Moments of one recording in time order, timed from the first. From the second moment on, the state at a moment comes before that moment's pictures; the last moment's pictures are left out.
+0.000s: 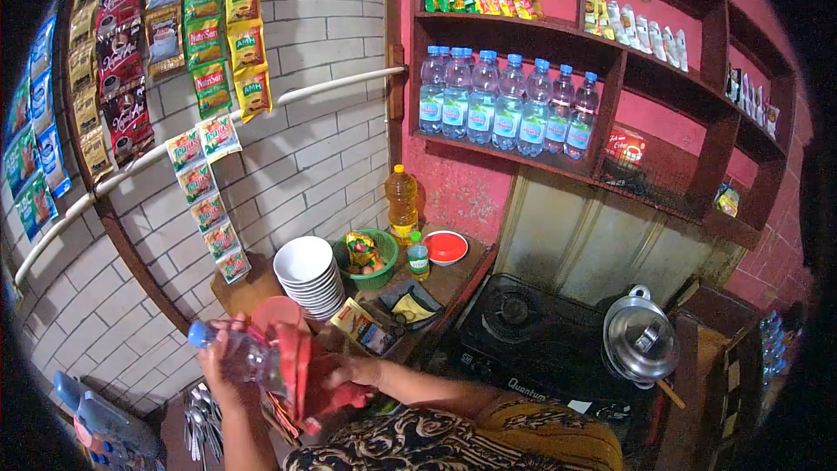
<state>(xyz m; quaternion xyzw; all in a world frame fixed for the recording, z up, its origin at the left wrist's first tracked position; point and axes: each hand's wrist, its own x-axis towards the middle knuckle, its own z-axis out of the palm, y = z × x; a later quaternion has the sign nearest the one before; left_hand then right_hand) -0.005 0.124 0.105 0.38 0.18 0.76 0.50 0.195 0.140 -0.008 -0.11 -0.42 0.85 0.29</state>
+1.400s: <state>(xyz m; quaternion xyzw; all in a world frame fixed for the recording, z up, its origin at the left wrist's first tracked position) 0.025 0.112 0.111 0.43 0.41 0.73 0.34 0.157 0.112 -0.019 -0.35 -0.72 0.34 0.49</state>
